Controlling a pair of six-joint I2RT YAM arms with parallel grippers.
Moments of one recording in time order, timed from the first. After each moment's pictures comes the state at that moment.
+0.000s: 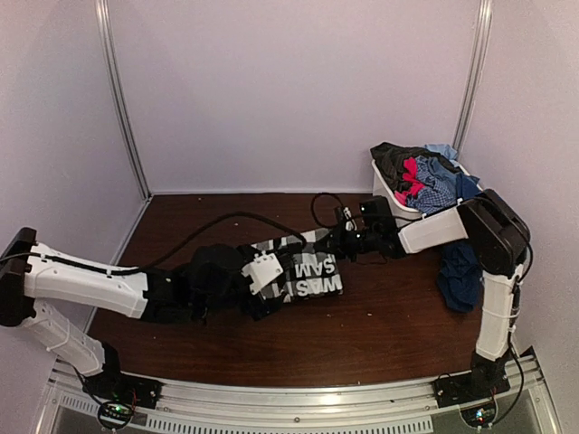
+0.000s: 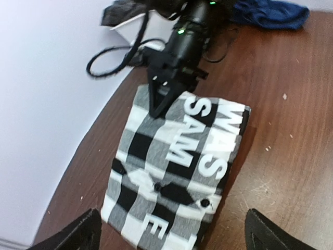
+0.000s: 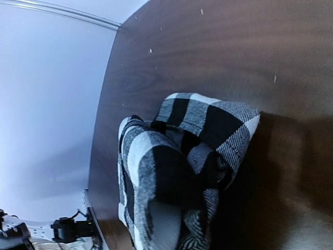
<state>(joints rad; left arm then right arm) -1.19 1.45 0.78 0.16 -0.42 0.37 0.53 2.03 1.10 0.39 -0.60 0.92</state>
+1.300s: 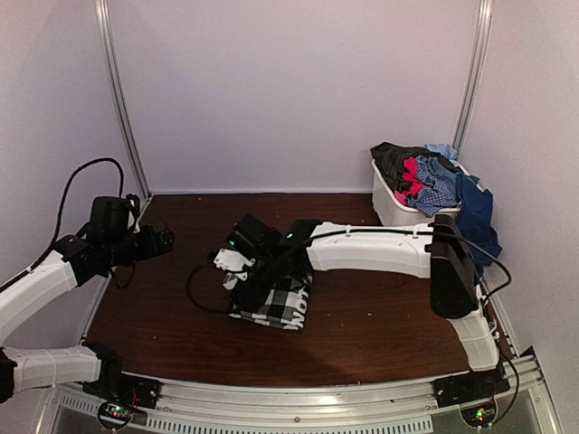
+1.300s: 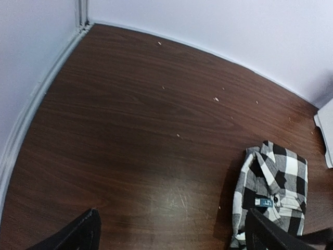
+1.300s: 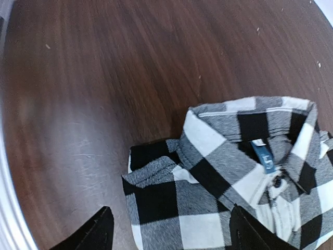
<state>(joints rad) -0.36 0.94 0.72 -0.40 -0.20 -0.52 1.14 2.26 1.96 -0.68 0.07 -0.12</state>
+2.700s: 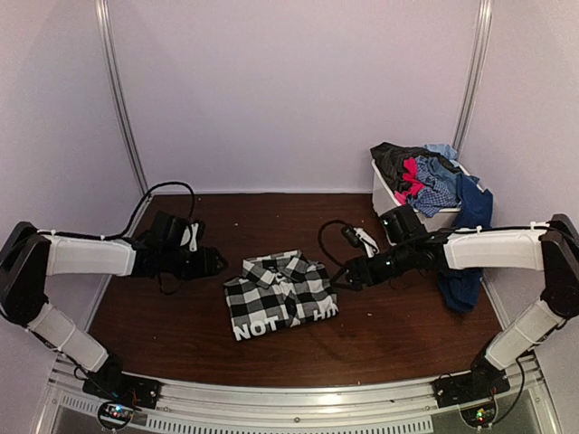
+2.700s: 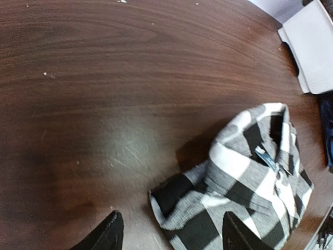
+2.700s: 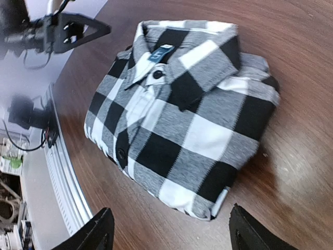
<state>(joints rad) -0.48 1.52 0.73 -0.02 0.17 -0.53 0.66 1.56 0.92 -0.19 -0.56 0.28</state>
